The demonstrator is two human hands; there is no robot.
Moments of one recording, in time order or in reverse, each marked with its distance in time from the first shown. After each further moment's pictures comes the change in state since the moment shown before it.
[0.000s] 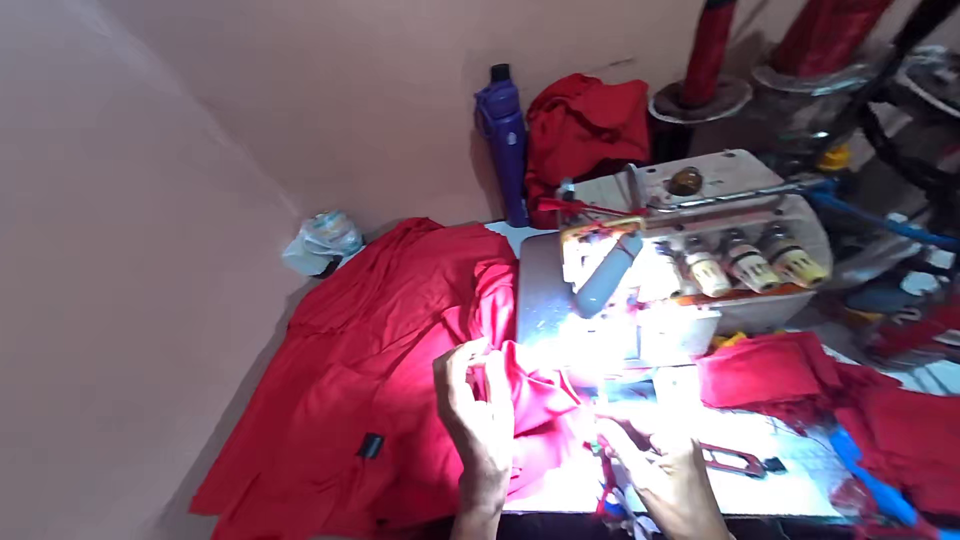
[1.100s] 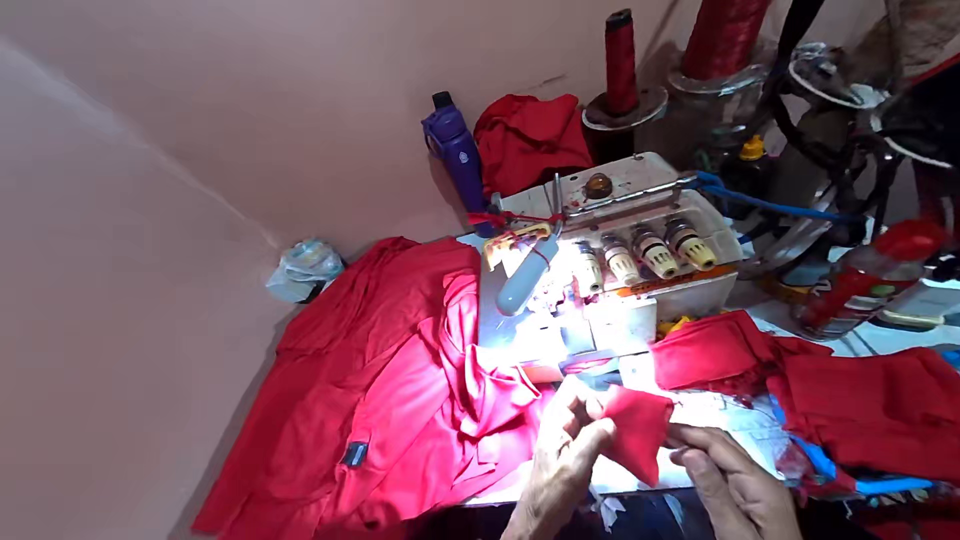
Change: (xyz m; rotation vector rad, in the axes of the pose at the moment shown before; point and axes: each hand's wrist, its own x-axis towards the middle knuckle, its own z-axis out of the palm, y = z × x) left_hand -0.047 0.081 0.016 -1.002 -0.768 -0.475; right_hand -0.043 -0.007 -0.084 0.017 0.066 0.057
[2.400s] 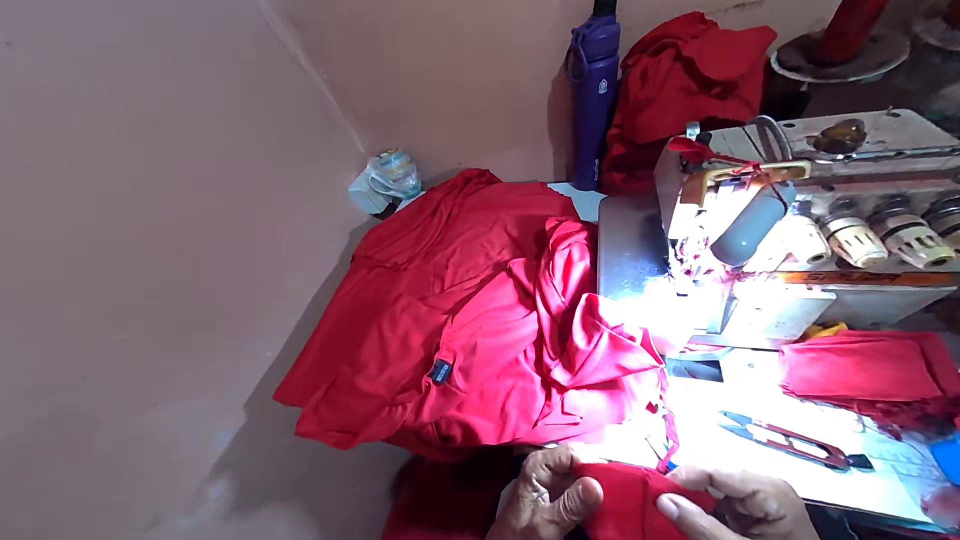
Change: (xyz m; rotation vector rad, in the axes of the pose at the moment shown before) left_hand -0.116 -0.001 -0.095 -0.130 0.011 0.090; right_hand 0.002 -0.038 0.065 0.318 -0.577 -0.067
